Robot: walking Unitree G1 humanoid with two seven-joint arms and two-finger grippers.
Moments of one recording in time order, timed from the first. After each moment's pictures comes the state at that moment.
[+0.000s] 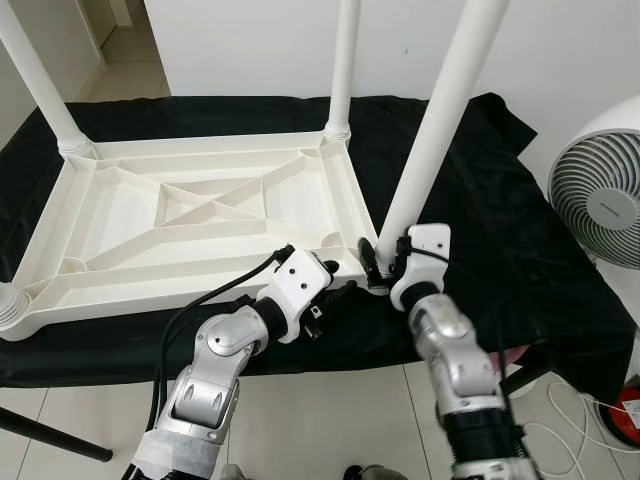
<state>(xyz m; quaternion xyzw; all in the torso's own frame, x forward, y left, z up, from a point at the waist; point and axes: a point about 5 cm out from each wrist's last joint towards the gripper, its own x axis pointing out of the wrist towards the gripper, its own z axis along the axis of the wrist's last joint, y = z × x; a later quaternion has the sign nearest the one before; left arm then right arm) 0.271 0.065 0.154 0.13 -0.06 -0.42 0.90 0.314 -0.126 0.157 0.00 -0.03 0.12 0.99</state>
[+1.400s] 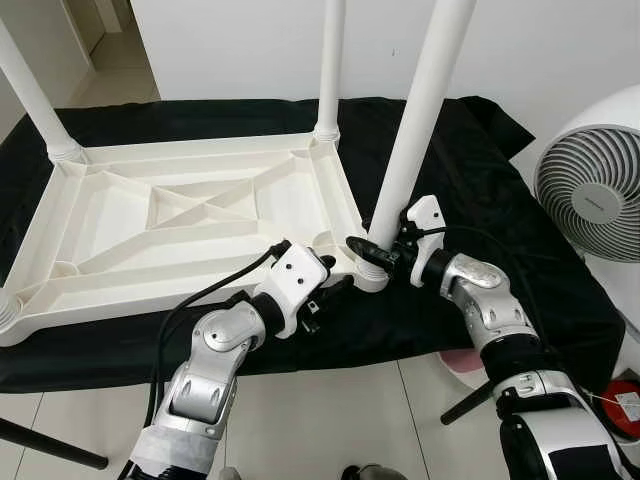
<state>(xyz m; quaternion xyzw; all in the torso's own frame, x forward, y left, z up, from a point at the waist) 0.274 0.068 0.158 0.14 -0.06 -0.41 0.90 0.353 -0.140 0.158 -0.07 -0.01 0.37 0.93</state>
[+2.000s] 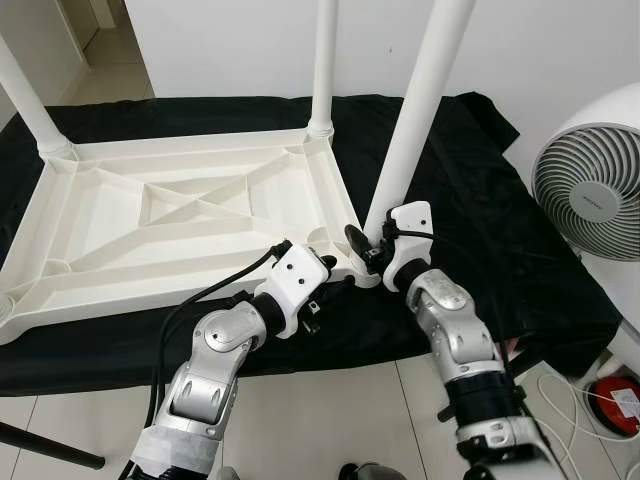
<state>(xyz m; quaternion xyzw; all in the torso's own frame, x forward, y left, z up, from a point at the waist) 0.273 0.068 0.158 0.14 -0.06 -0.41 0.90 0.322 -0.099 0.158 0.00 -0.04 0.10 0.99</state>
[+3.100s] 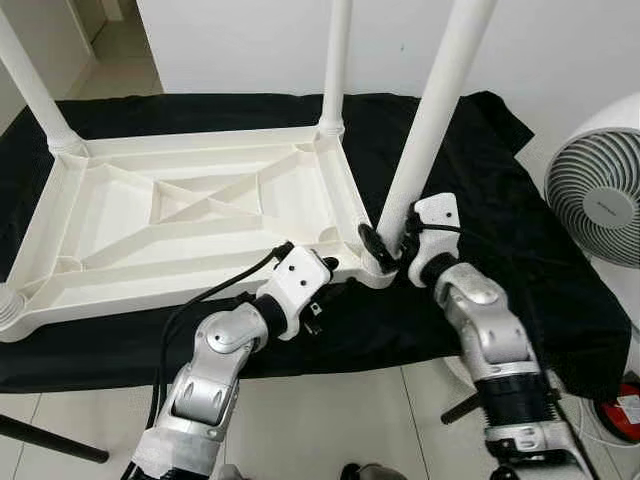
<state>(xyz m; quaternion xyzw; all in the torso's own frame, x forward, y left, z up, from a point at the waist) 0.272 0.066 0.158 0.14 -0.06 -0.41 0.90 0.331 -0.142 0.173 -0.08 -0.02 0.27 0.96</state>
